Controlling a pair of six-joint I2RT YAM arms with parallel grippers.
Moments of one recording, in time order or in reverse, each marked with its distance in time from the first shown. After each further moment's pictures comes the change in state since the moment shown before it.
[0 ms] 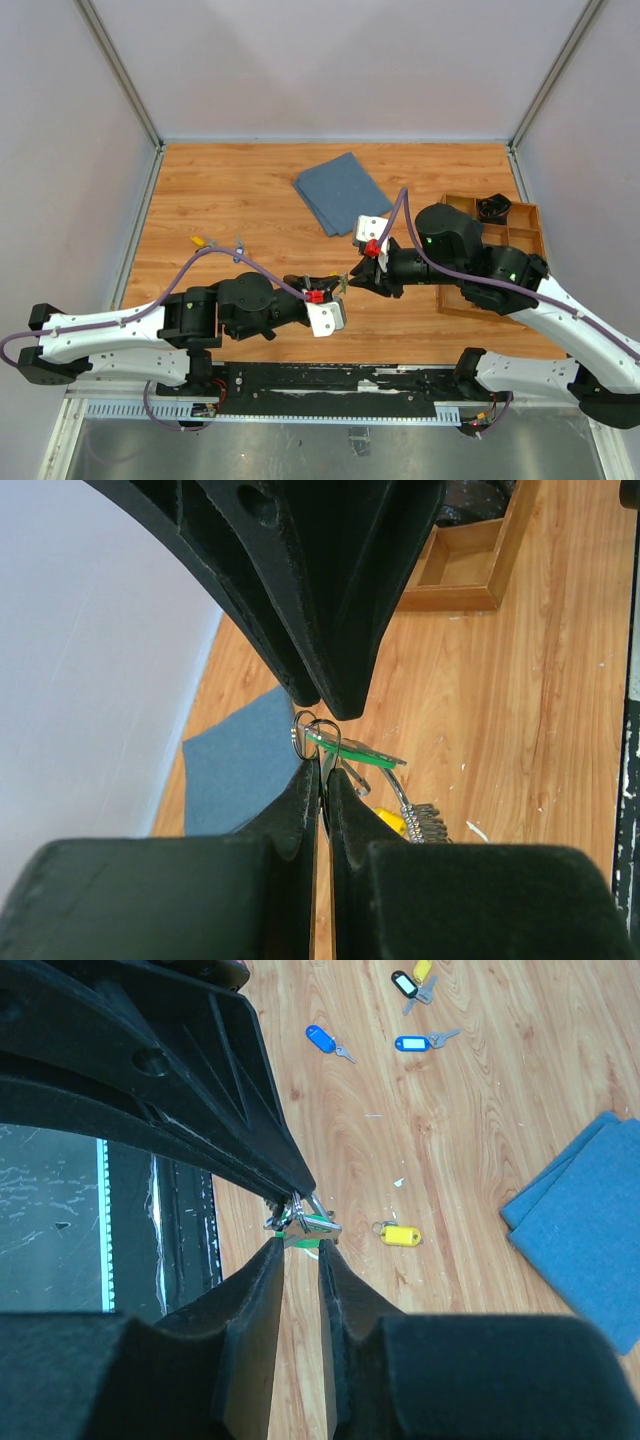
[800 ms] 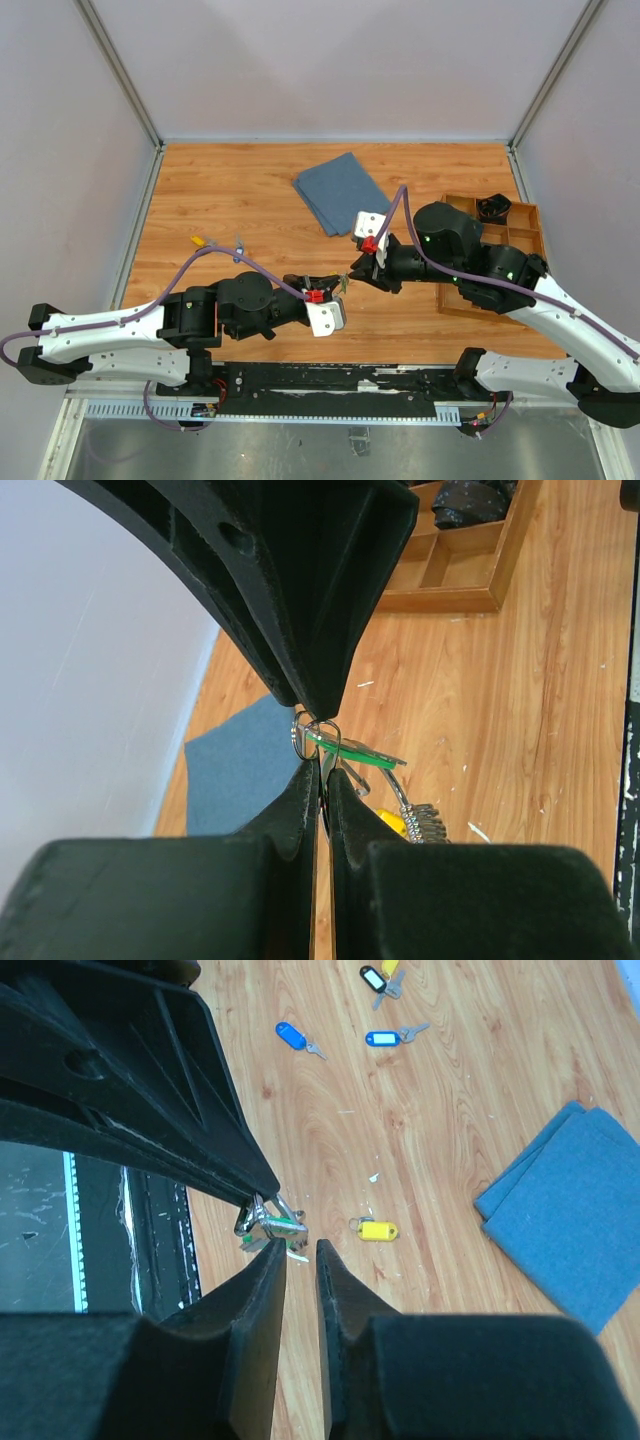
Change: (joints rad) left arm 0.000 0.001 0.007 -0.003 0.000 0.004; right arm -0.007 0.009 0.000 0.008 0.056 -0.011
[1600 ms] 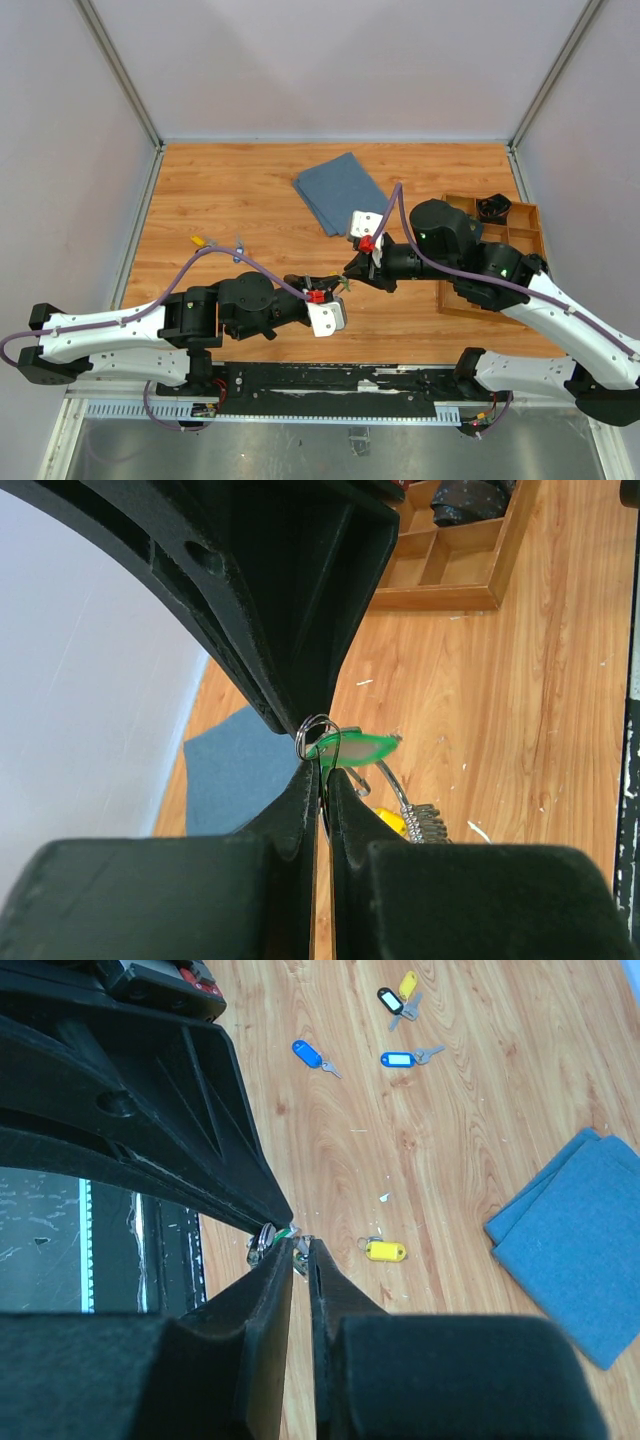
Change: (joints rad) left arm 0.000 0.005 0.000 -0.002 0.000 0.000; right arm -0.002 0.020 0.000 0.046 -0.062 -0.007
